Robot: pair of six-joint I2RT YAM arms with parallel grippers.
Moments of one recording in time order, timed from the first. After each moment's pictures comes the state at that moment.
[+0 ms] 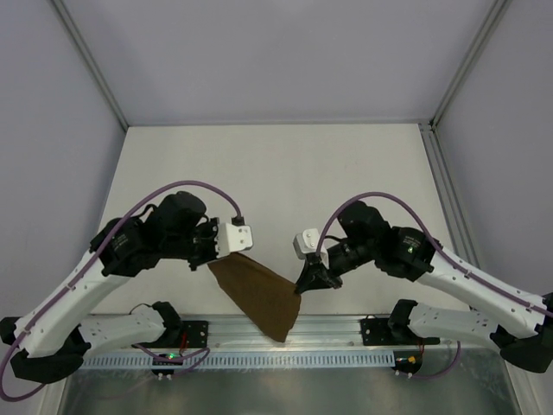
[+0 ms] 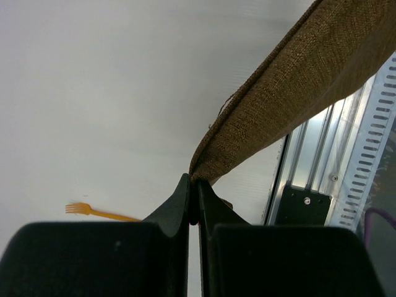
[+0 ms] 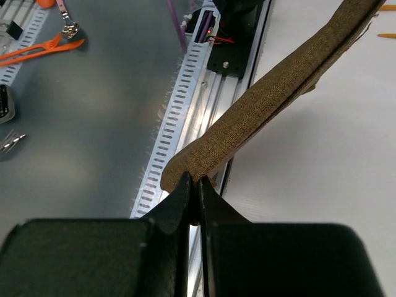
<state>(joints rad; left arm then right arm) -0.88 0.97 1.34 -1.24 0.14 0.54 0.98 0.96 1.03 -0.65 -0.80 -0.38</state>
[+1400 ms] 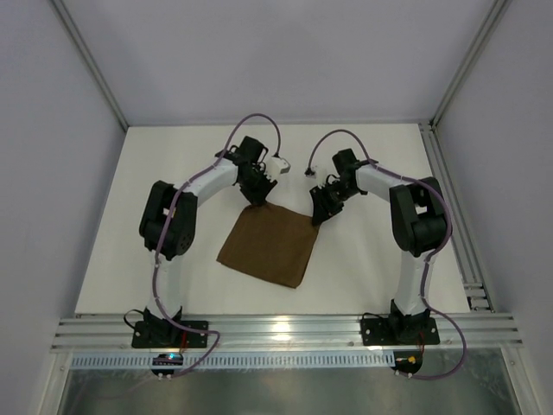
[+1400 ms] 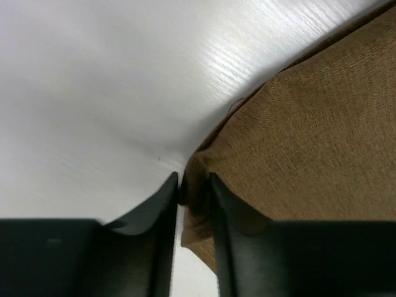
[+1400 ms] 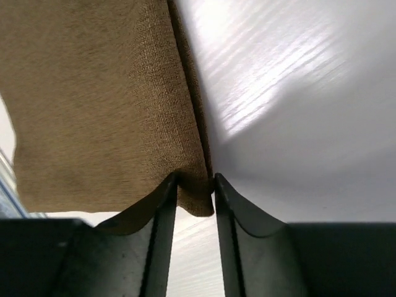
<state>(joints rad) -0.48 2.07 1.61 -0.69 0.27 0.44 0.29 1.99 1.33 -0.67 -0.67 -0.34</state>
